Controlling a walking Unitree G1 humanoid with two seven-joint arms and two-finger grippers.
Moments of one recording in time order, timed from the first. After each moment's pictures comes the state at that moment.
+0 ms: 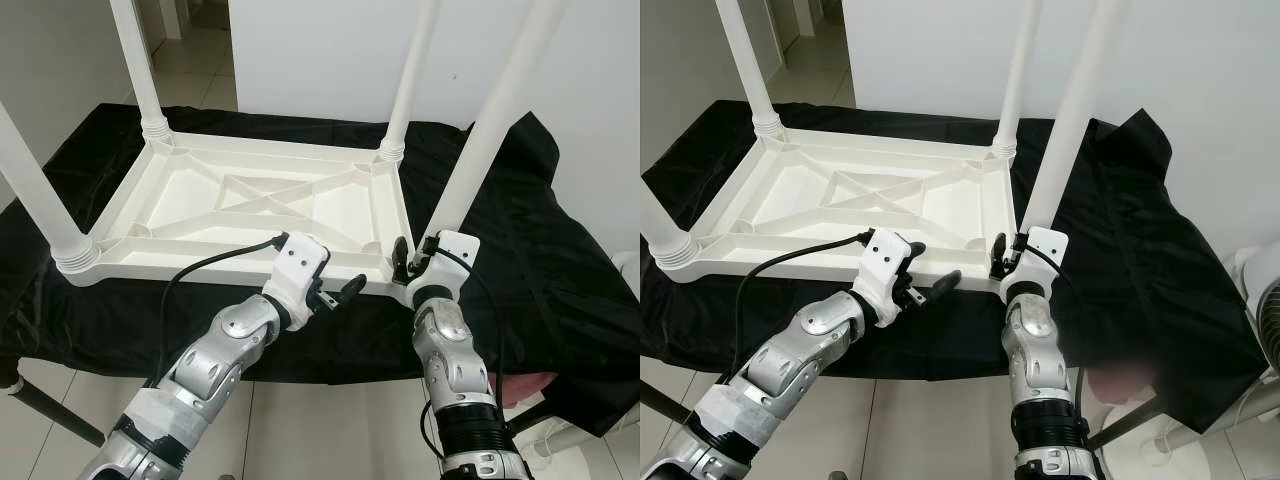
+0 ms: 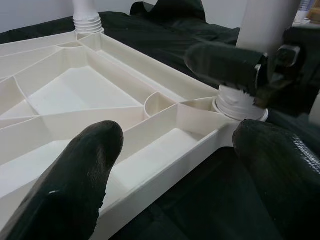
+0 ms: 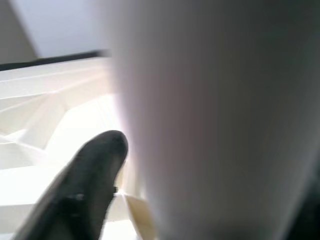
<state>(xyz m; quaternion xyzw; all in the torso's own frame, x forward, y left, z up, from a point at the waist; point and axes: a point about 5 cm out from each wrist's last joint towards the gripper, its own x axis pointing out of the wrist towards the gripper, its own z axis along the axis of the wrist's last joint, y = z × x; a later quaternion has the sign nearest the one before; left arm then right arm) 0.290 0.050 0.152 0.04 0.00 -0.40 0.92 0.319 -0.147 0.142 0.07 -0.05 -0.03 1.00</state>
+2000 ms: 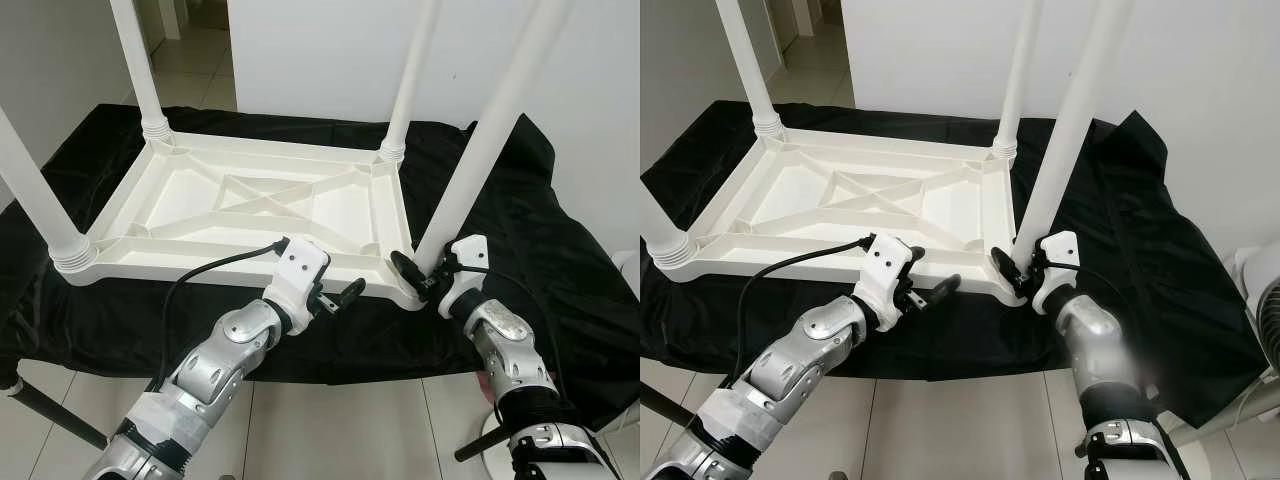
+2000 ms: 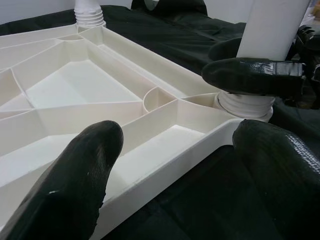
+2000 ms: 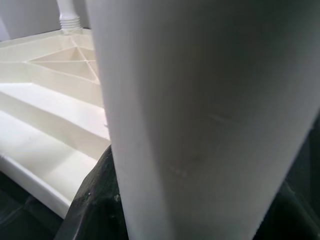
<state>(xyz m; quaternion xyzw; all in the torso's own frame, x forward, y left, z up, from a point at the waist) 0.287 0.047 0.147 0.03 0.00 -0.40 0.92 0.328 -0.188 0.124 -0.02 -0.05 0.23 0.97</state>
